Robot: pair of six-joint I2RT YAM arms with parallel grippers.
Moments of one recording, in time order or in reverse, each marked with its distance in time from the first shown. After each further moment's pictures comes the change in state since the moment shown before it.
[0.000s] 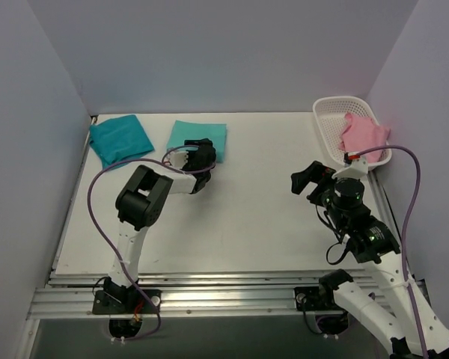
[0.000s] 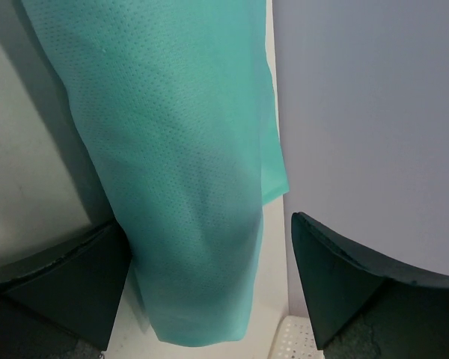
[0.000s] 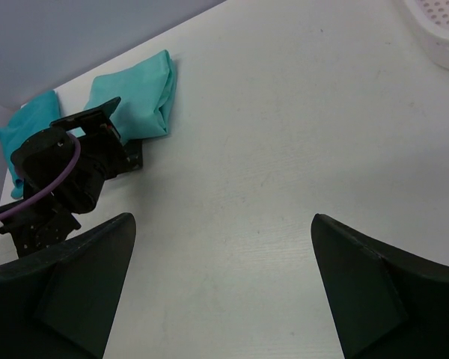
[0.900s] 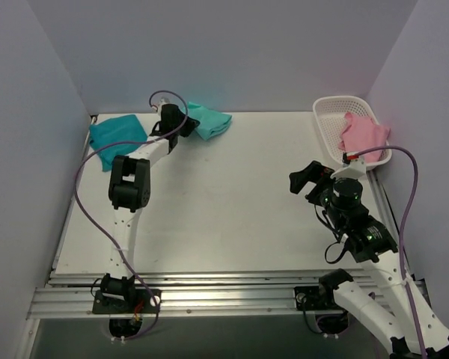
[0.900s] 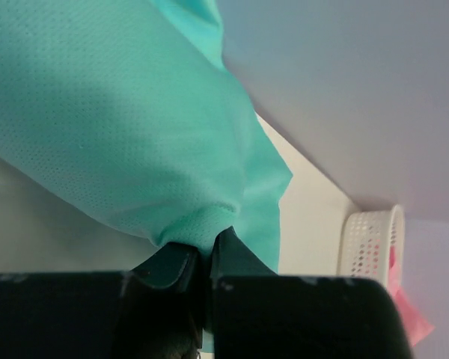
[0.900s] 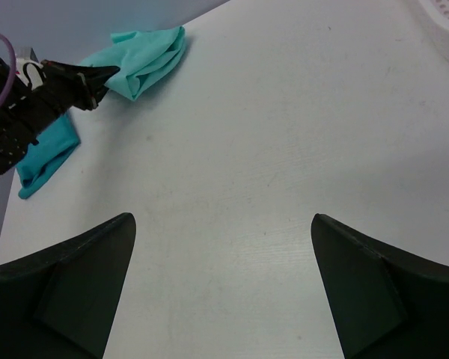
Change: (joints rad) left arm 0.303 0.257 0.598 -0.234 0.752 0.581; right arm 0.000 -0.003 -0.019 0.030 -0.006 0.010
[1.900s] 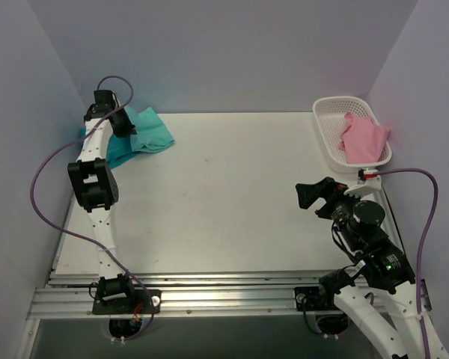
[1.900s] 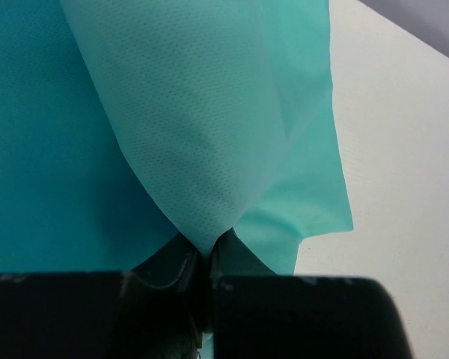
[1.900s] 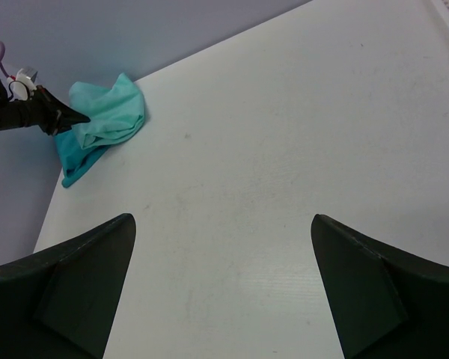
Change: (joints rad) left arm 0.377 -0.018 0.404 -0.869 0.132 0.726; right arm 0.000 -0.212 -0.025 -0.065 -0.081 -0.013
